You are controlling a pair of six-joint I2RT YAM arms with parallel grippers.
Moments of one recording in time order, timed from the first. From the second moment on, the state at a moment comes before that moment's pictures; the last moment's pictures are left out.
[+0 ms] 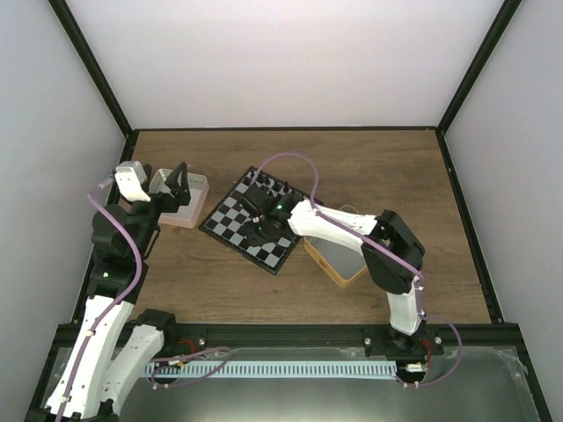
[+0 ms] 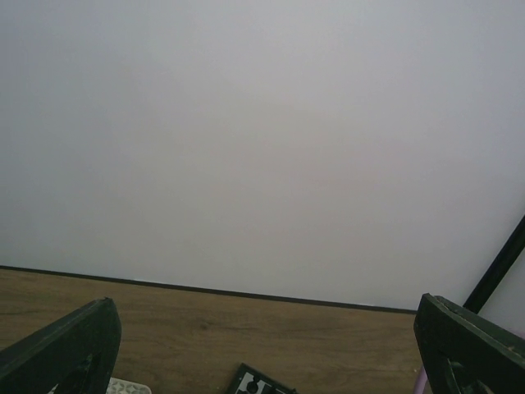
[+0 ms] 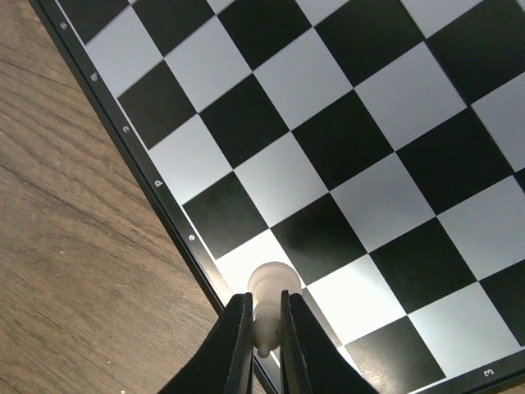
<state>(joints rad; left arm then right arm) -0.19 0.63 0.76 -0.04 0.02 -0.31 0.96 1.93 1.51 -0.68 0.01 0.55</state>
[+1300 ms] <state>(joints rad) -0.18 0.63 0.76 -0.05 -0.04 -0.33 0.97 1.89 1.48 -0.62 0.05 0.55</state>
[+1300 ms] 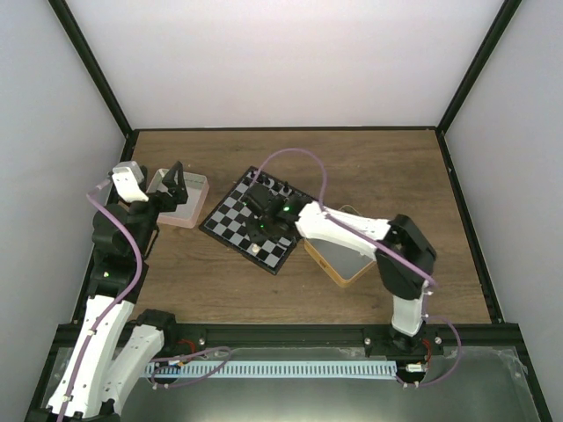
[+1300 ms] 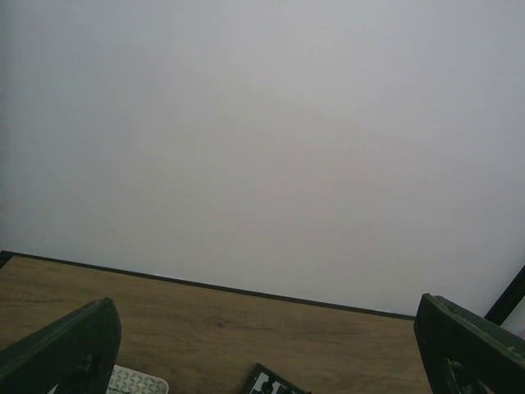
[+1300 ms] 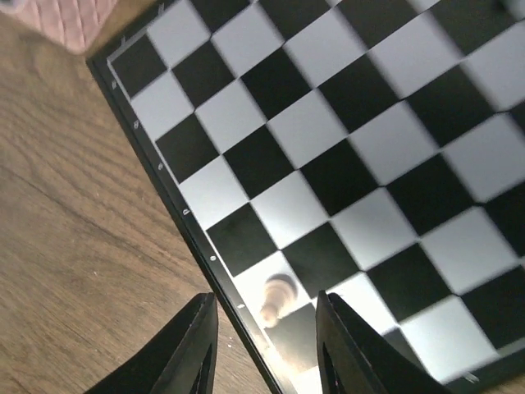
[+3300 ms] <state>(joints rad) -0.16 0.68 0.75 -0.05 0.04 -0.38 0.40 1.53 0.78 -0.46 0.18 0.64</state>
